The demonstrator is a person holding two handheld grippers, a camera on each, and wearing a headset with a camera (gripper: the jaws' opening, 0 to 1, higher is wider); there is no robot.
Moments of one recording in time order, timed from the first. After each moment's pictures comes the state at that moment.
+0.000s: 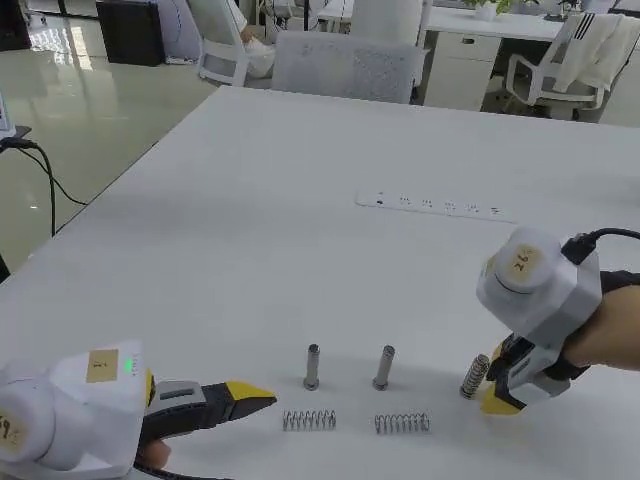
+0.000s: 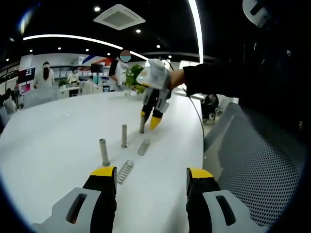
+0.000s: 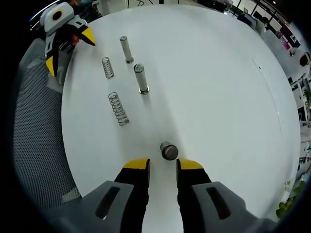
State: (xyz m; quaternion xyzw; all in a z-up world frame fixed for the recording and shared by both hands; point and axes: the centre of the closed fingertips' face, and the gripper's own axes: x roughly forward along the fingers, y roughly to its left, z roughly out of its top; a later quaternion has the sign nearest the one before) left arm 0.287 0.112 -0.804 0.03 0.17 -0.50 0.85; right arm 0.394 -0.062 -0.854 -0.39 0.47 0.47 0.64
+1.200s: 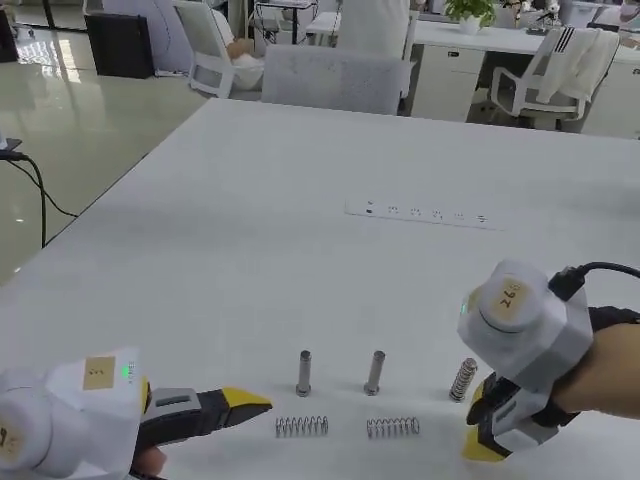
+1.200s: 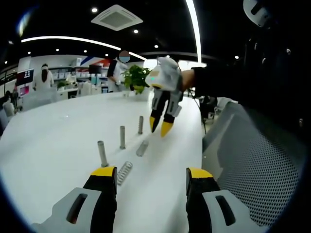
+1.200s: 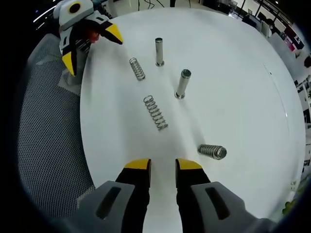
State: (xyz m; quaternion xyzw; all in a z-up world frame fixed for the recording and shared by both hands) left arm 0.284 0.111 -0.802 0.04 0.17 -0.51 0.85; right arm 0.341 -0.040 -0.852 -0.37 0.47 0.50 0.62
